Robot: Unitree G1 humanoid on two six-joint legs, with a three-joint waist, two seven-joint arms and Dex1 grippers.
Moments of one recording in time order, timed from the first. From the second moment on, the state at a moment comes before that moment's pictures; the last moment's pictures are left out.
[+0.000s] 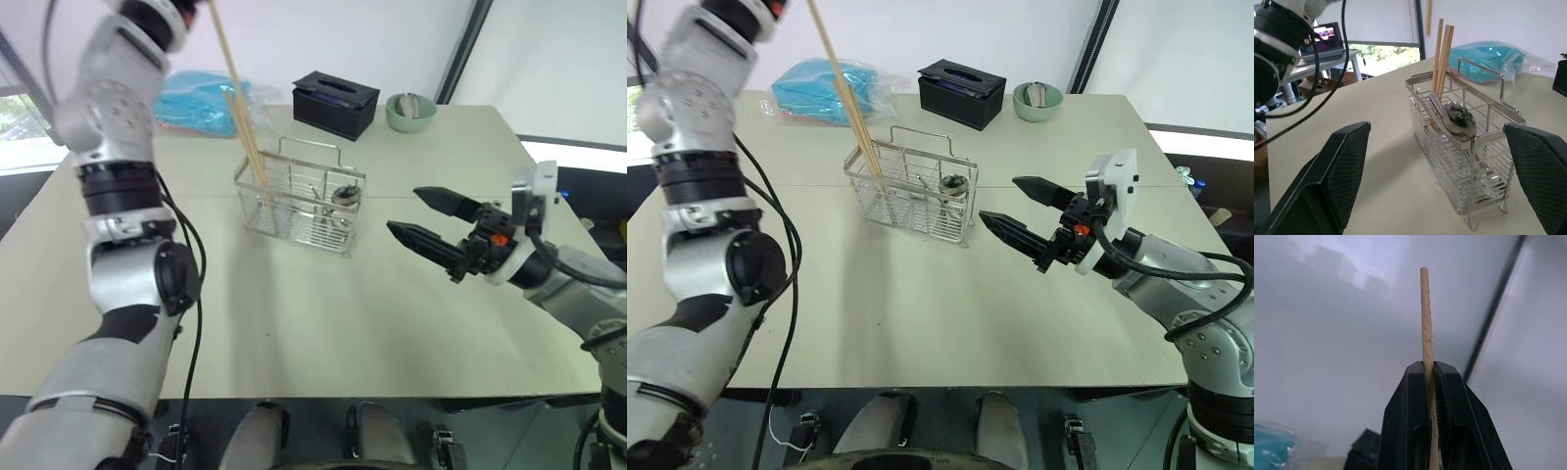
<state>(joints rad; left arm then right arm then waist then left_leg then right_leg) -1.26 0.31 0.32 0.44 -0.50 0.48 -0.25 -0.19 -0.76 -0.30 -0.61 1.08 0.73 0.50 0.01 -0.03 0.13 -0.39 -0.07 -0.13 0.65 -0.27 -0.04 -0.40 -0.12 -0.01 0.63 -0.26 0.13</state>
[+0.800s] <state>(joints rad) -1.00 0.19 0.19 0.30 -0.42 0.39 -0.31 -0.15 -0.76 -0.34 -0.64 1.14 0.73 0.40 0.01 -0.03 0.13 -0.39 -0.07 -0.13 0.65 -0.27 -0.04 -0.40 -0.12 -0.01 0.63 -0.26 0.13</state>
